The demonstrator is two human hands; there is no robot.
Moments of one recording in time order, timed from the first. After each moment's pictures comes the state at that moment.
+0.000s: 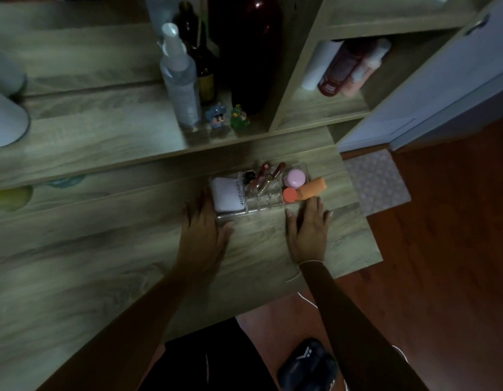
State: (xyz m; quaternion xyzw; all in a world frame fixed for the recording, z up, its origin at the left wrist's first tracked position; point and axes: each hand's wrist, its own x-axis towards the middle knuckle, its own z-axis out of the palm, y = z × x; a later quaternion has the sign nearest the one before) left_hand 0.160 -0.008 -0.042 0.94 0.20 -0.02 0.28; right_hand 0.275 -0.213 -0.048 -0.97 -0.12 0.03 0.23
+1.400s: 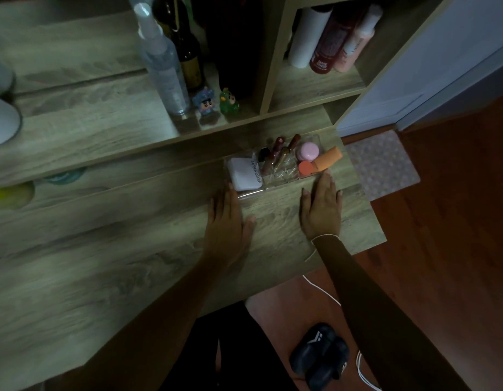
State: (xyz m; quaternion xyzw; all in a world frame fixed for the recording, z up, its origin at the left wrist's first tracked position) left_hand 0.176 -0.057 -0.040 0.95 0.18 -0.05 0.24; right_hand 0.301 -0.234 -0.052 -0.97 -0.12 0.03 0.20
